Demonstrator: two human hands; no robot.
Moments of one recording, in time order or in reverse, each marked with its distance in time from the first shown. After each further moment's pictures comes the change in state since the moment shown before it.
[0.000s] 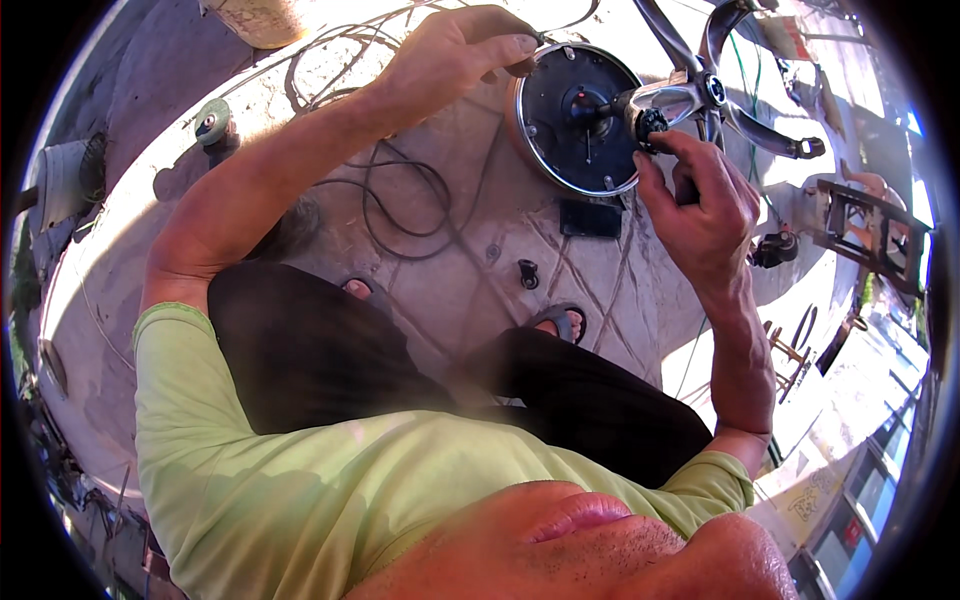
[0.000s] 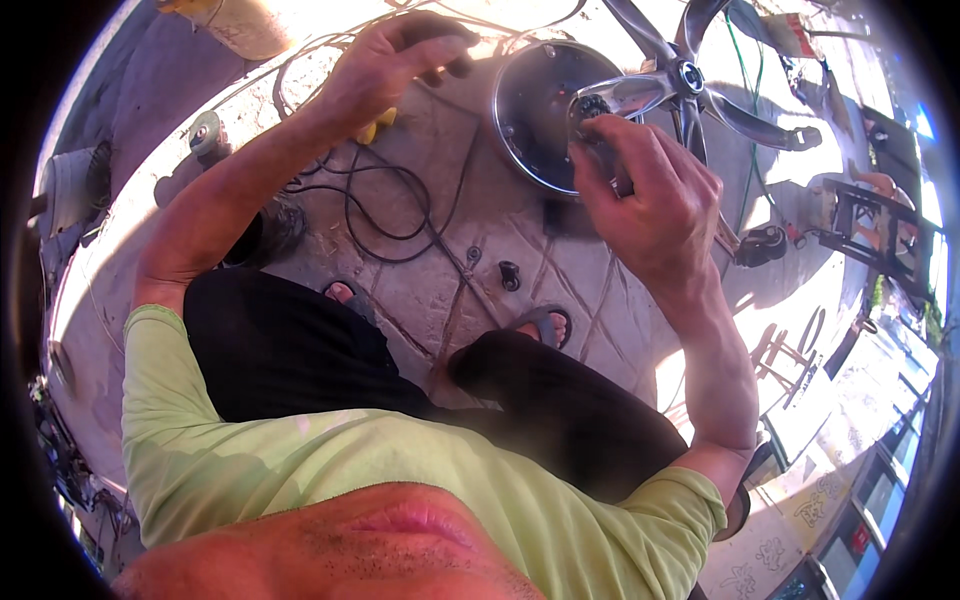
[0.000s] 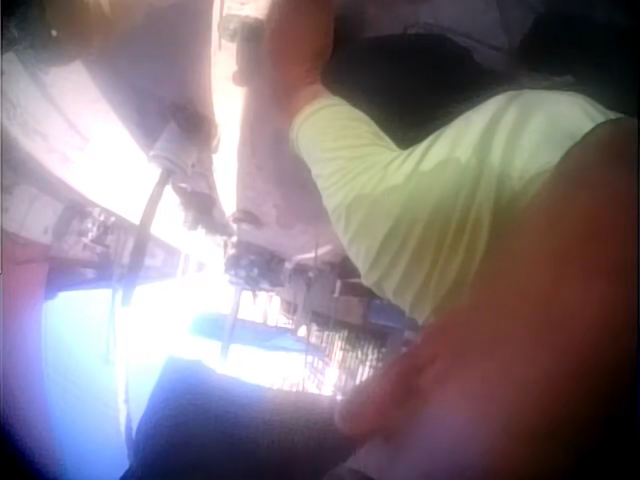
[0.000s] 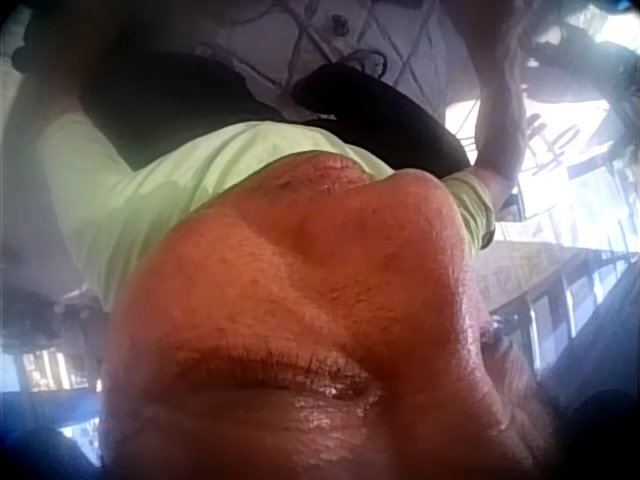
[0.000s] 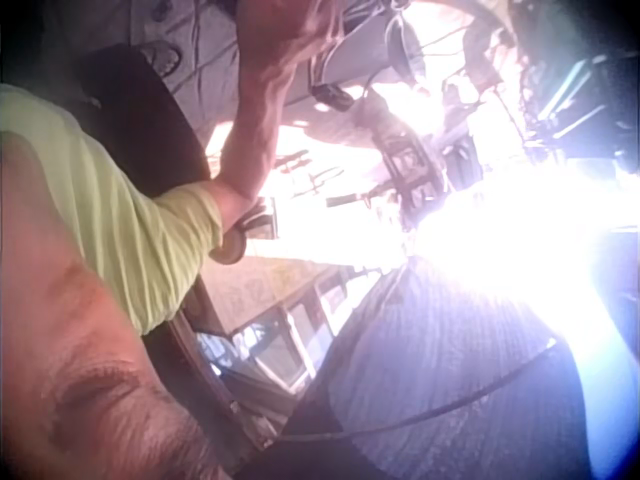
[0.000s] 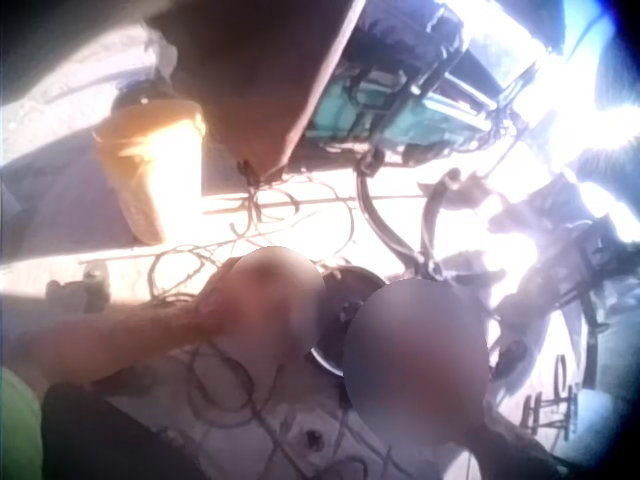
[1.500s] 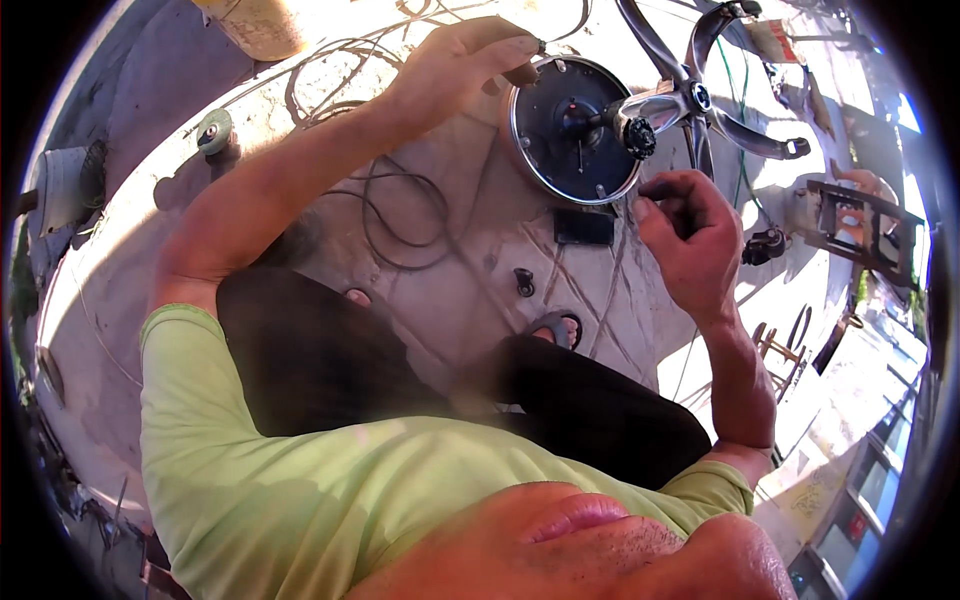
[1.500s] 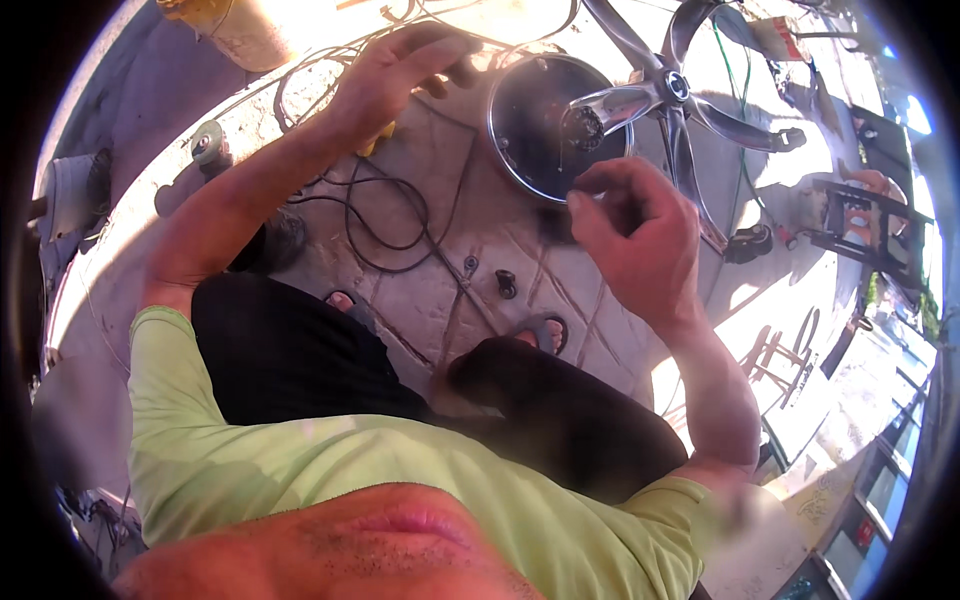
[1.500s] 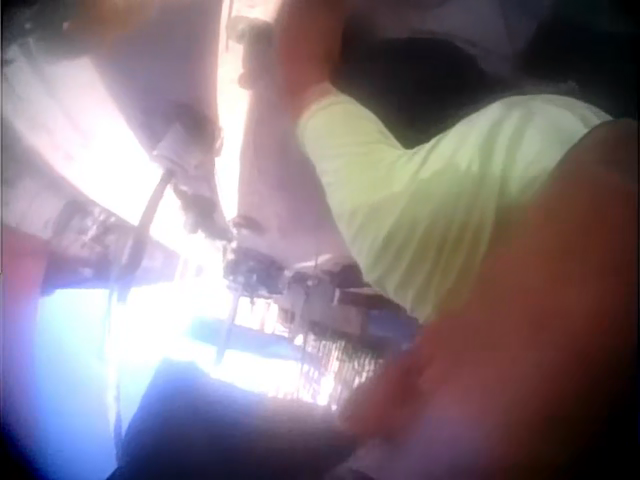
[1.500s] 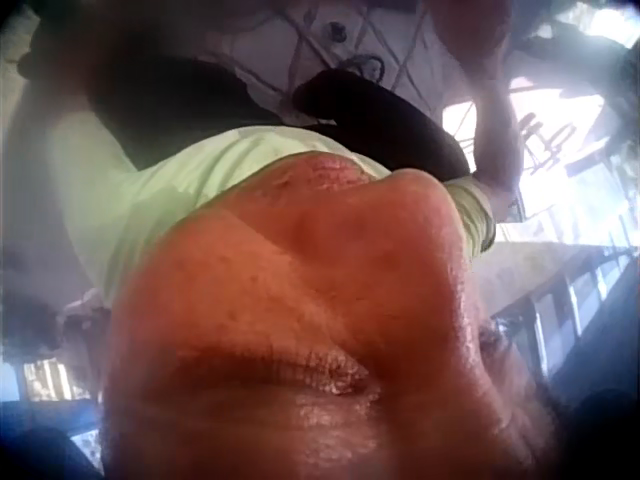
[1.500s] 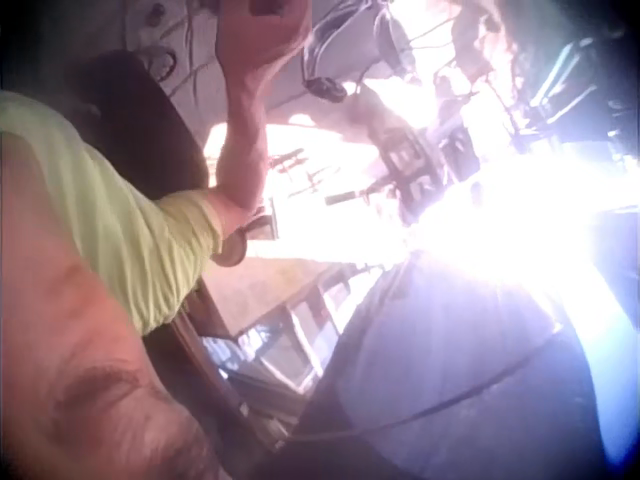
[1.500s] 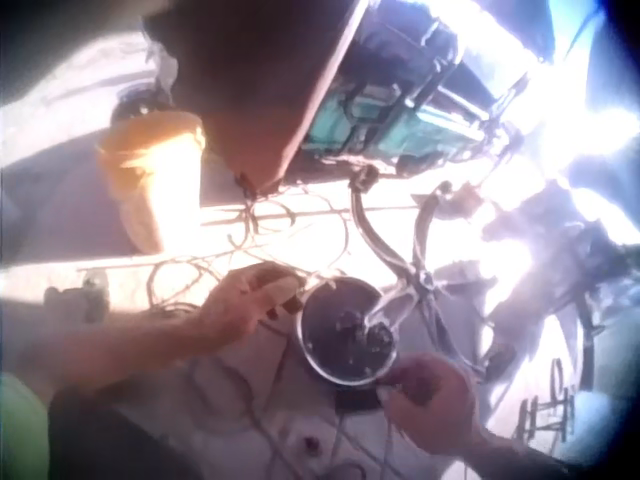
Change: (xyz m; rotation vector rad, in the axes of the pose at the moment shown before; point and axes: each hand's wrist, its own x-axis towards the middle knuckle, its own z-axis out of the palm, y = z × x) left_hand 0.065 0.020 0.112 1.312 1.524 -1.054; right_hand -0.020 -0.026 -0.018 0.459 -0.167 0.635
